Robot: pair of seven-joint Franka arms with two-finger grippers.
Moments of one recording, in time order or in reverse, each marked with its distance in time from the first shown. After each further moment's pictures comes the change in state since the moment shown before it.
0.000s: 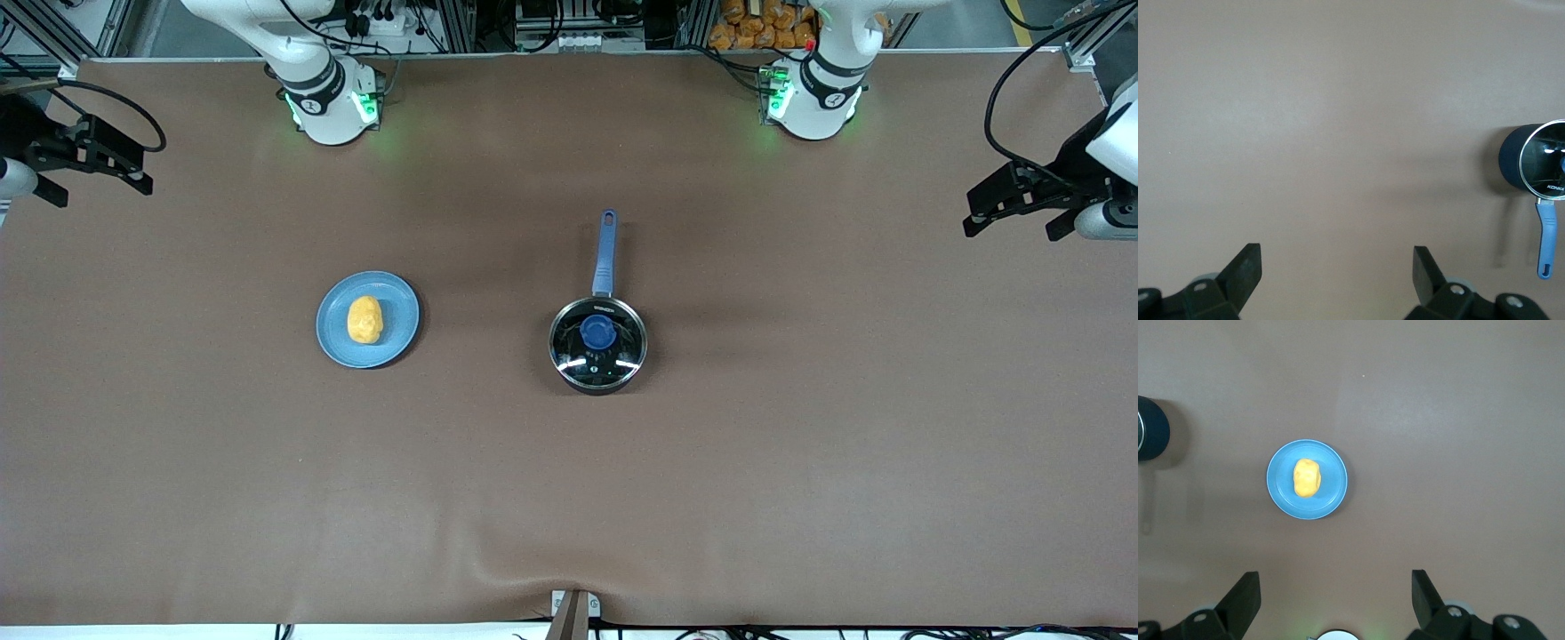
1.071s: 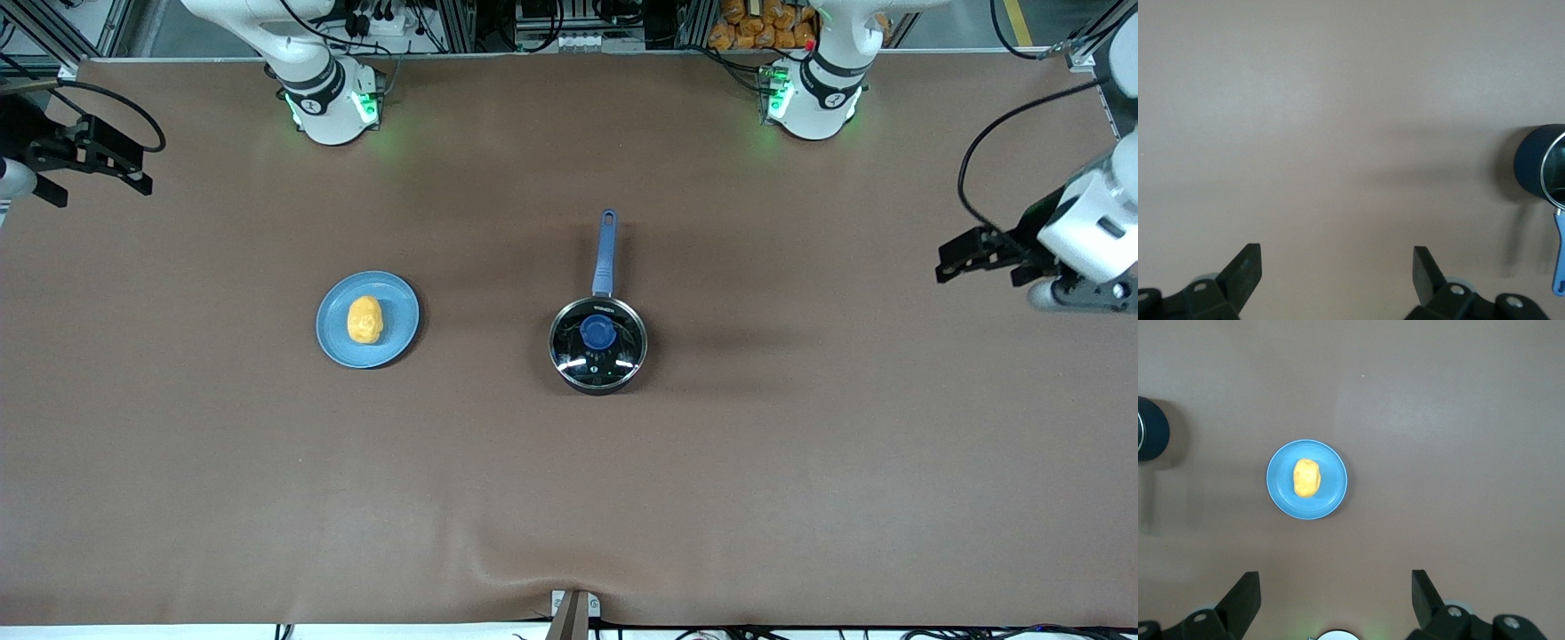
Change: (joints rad) left arm 0.003 0.146 -0.002 -0.004 -0.005 0.073 0.000; right arm 0.000 0.000 -0.001 0.000 0.000 0.000 0.001
